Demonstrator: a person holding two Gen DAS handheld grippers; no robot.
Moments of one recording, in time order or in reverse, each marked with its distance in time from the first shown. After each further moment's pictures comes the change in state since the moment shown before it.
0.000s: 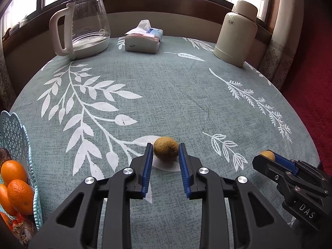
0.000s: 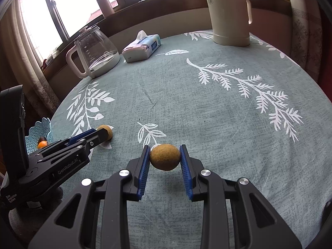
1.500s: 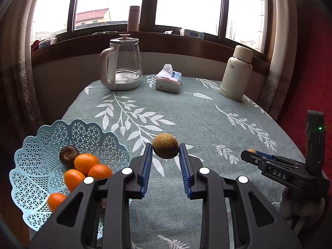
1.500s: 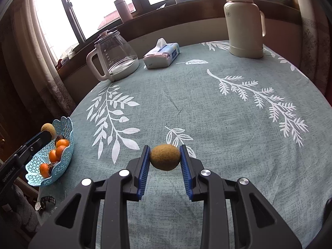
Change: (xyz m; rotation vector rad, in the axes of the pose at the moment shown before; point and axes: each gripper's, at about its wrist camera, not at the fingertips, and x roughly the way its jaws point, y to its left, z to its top) left arm -0.146 0.054 -0.031 -0.031 -0.267 0.075; right arm -0.025 0.027 -0.002 -0.050 -0.044 0.081
